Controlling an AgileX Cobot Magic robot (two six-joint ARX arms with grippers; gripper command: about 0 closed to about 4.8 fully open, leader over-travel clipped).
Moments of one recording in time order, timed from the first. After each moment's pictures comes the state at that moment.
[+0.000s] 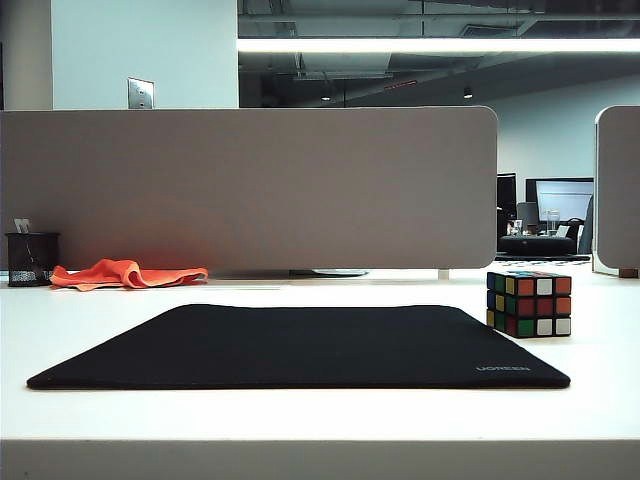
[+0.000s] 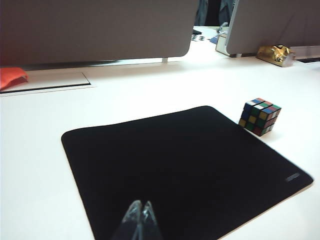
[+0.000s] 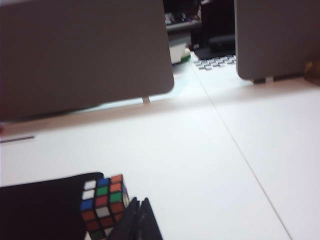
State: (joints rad) left arm -0.13 0.02 0.16 -0.20 0.42 -0.06; right arm 0.06 0.01 0.12 -0.07 0.14 0.15
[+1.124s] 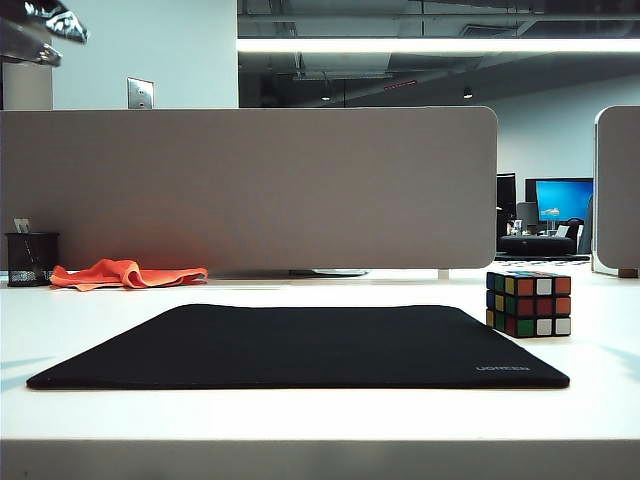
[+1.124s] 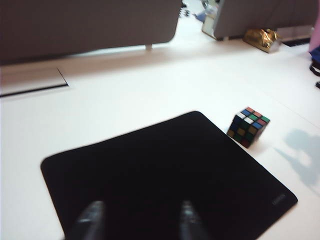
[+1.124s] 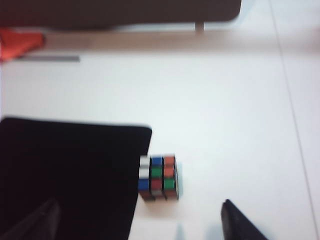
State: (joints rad) left arm -0.13 0.70 0.58 -0.12 0.51 -0.02; right arm 0.06 0.93 1.07 -0.64 -0.11 0.07
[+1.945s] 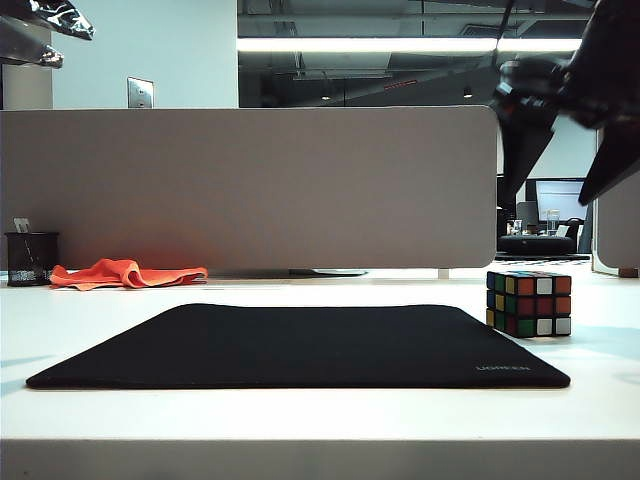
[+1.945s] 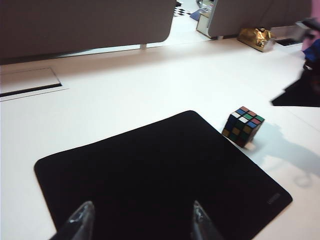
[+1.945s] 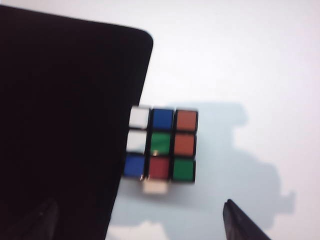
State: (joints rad) left arm -0.13 0.71 0.58 -0.11 0.53 -0.01; right arm 0.18 1.47 1.18 -0.64 -0.02 0.02
